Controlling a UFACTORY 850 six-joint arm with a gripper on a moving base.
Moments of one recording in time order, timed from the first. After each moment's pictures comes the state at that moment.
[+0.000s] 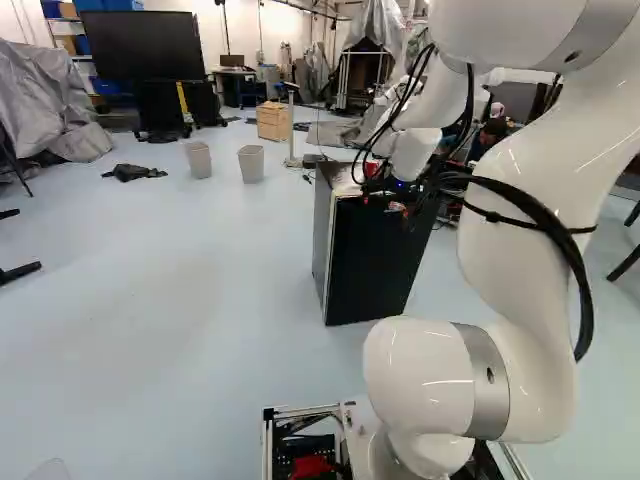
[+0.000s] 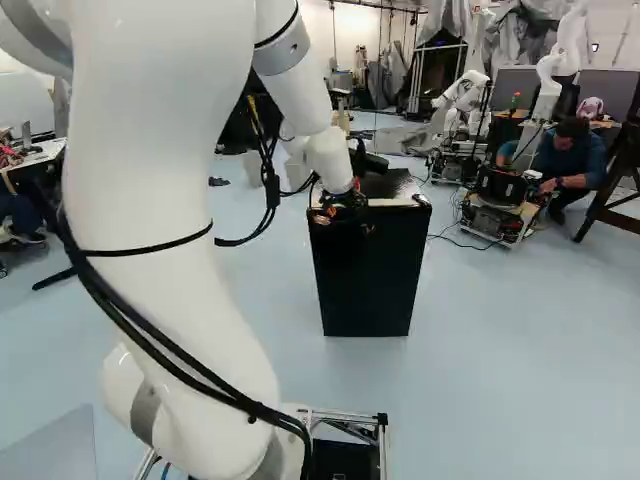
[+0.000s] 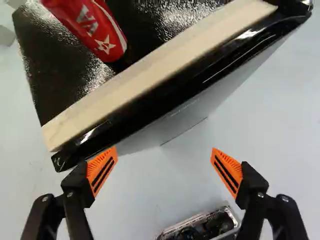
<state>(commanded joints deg) -15.4 -12.3 -51.0 13.8 -5.2 0.0</state>
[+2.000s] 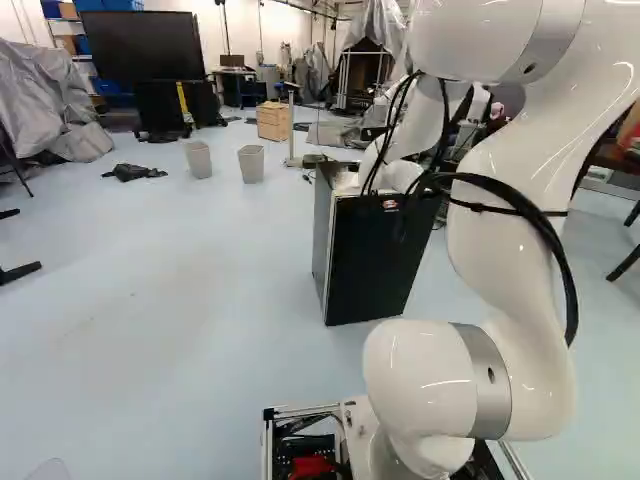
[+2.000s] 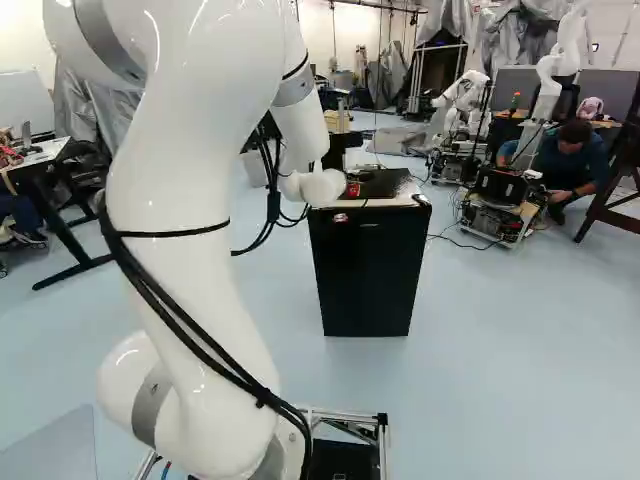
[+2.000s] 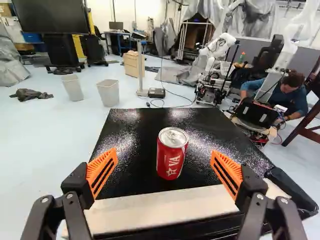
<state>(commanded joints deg) -13.3 -21.0 -50.1 -10.0 47.0 0.0</state>
